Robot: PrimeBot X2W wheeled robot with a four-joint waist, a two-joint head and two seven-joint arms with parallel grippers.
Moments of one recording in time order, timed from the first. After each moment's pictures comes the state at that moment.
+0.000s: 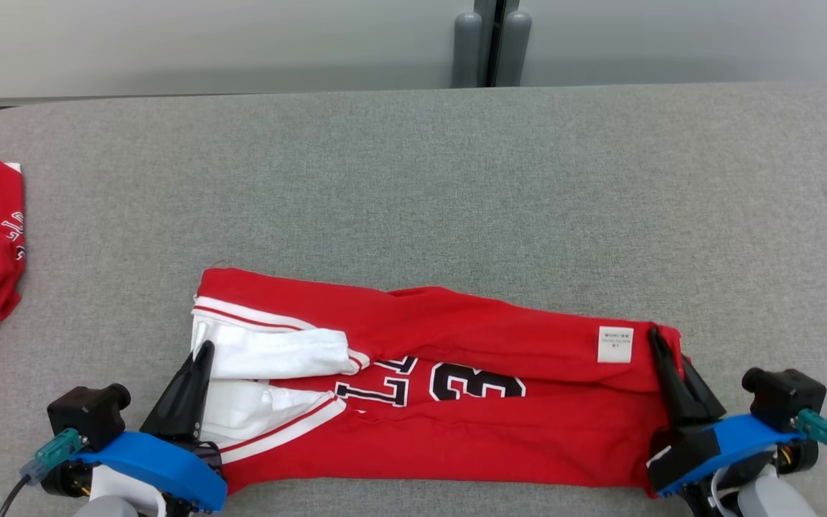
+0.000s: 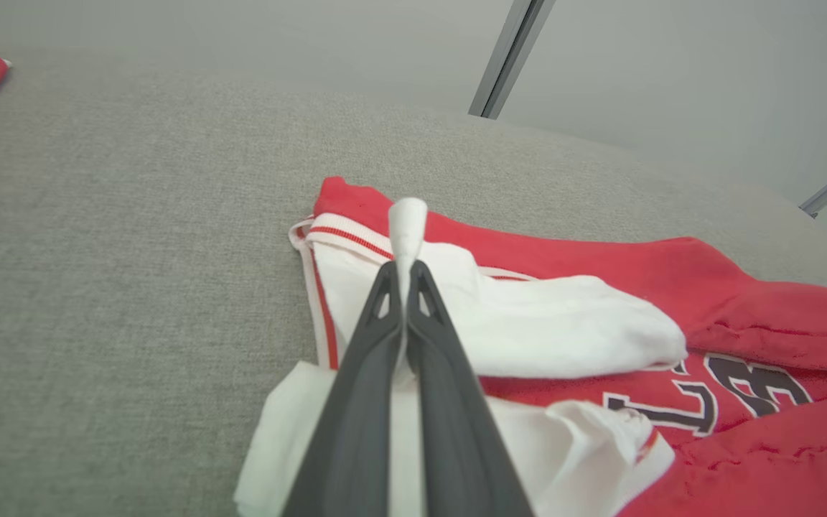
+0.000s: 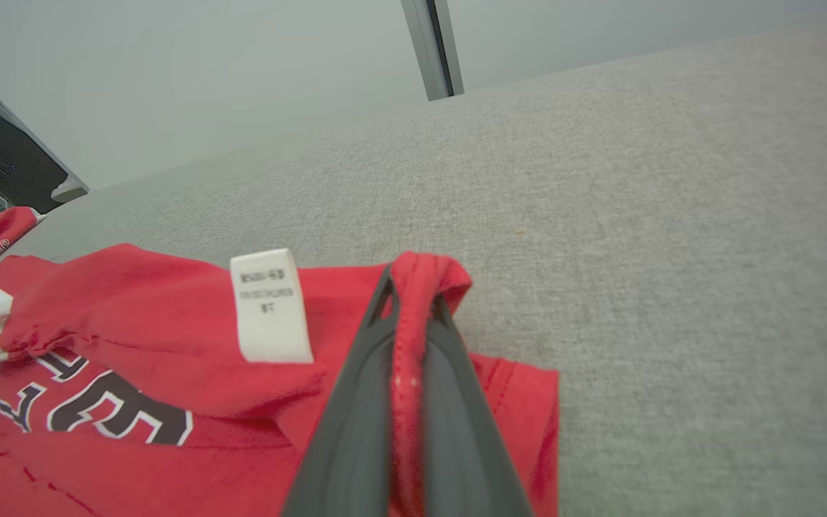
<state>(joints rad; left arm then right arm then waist) -0.21 0.49 -0.56 0.32 -0.85 -0.06 -0.26 -0.20 -0.20 0.20 0.43 0.48 0.13 -0.26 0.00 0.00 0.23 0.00</state>
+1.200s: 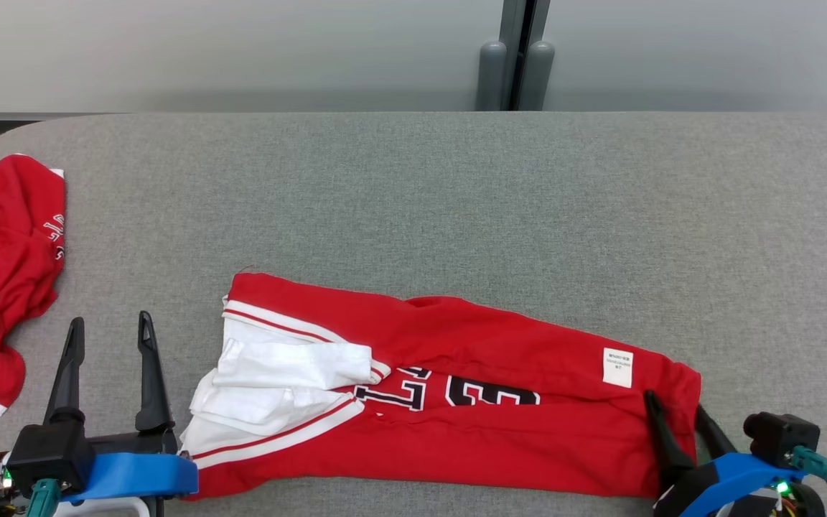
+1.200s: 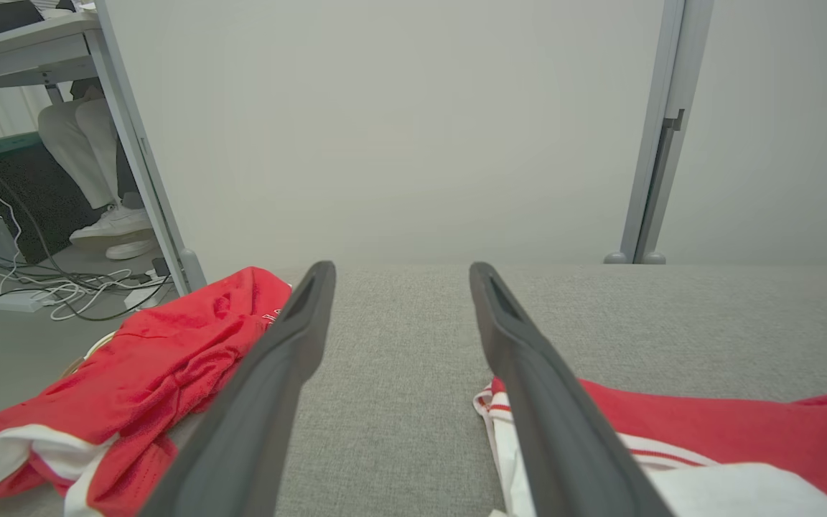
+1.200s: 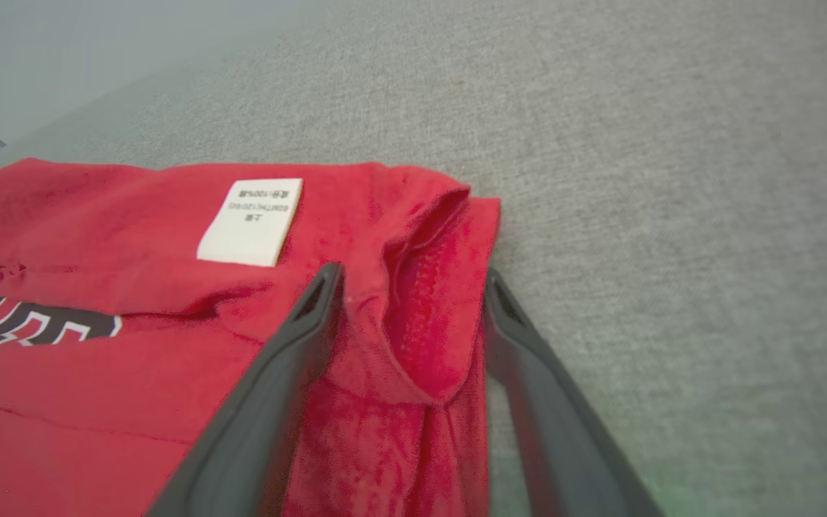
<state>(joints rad) -0.02 0.09 0.10 0.10 -0.06 -0.06 -0.26 -0.11 -0.10 0.04 0.52 0.41 0.13 -0.13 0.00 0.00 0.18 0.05</state>
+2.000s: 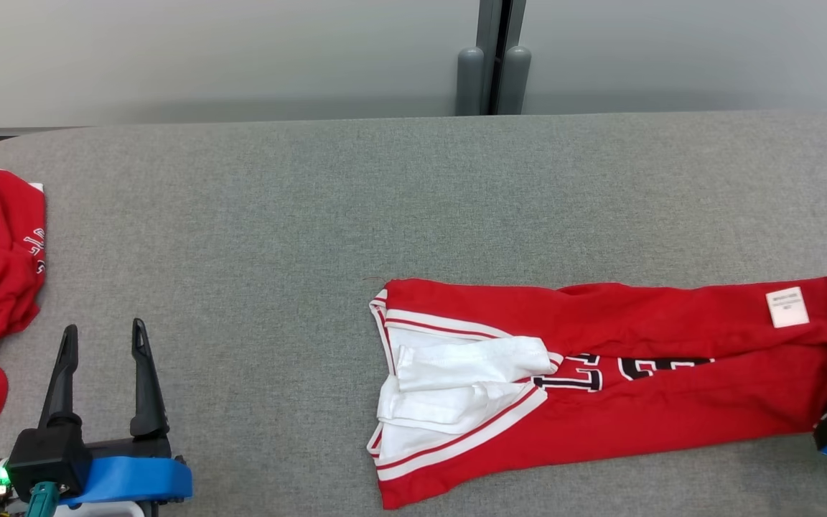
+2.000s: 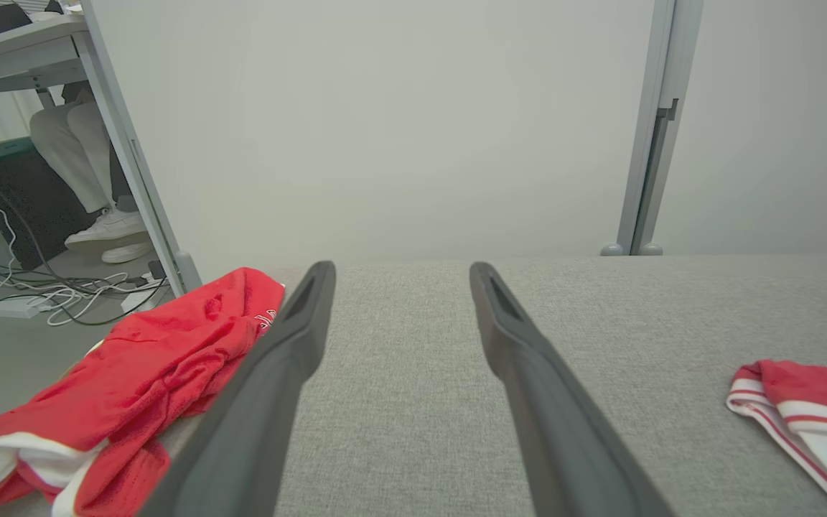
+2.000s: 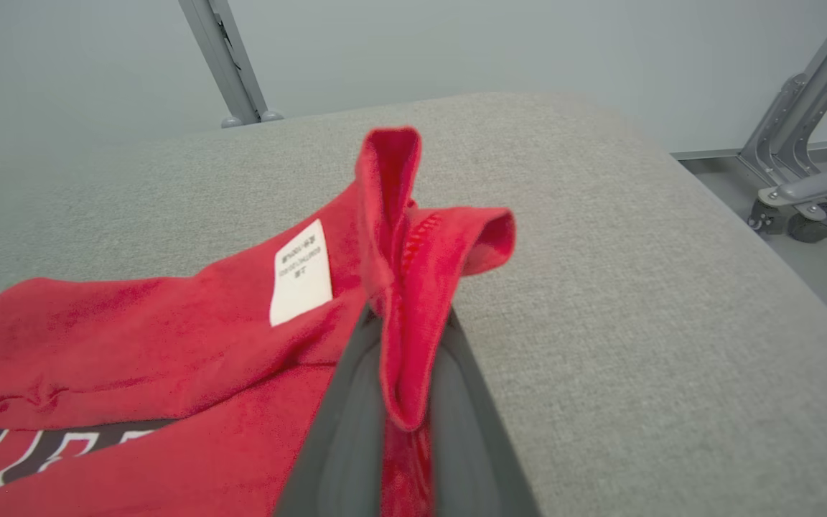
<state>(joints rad) -0.02 0.08 0.13 0.11 -0.02 -0.07 -0.26 -0.23 -0.37 -0.13 0.54 0.42 0.13 -0.07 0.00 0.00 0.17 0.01</state>
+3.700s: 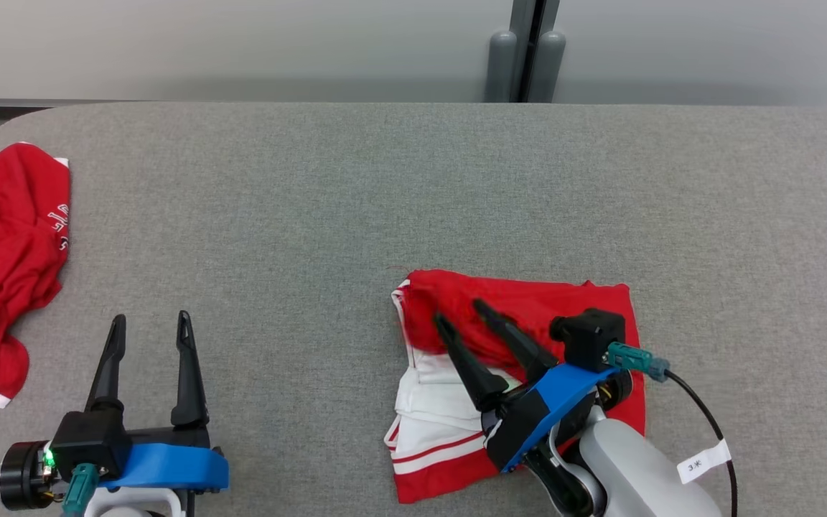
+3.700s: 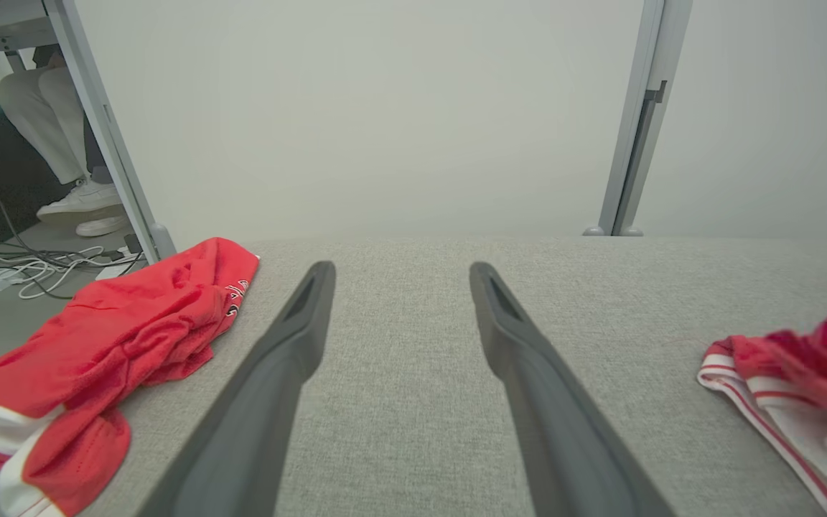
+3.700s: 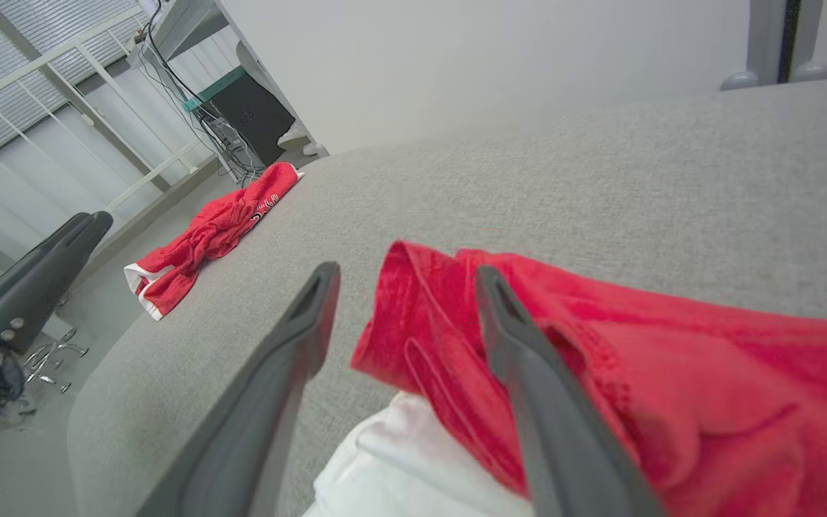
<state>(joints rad) -0.05 0.05 0.06 0.17 -0.03 -0.08 -0.26 -0.44 -0.05 0.57 0.51 0.62 0.13 -0.15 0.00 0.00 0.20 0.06</state>
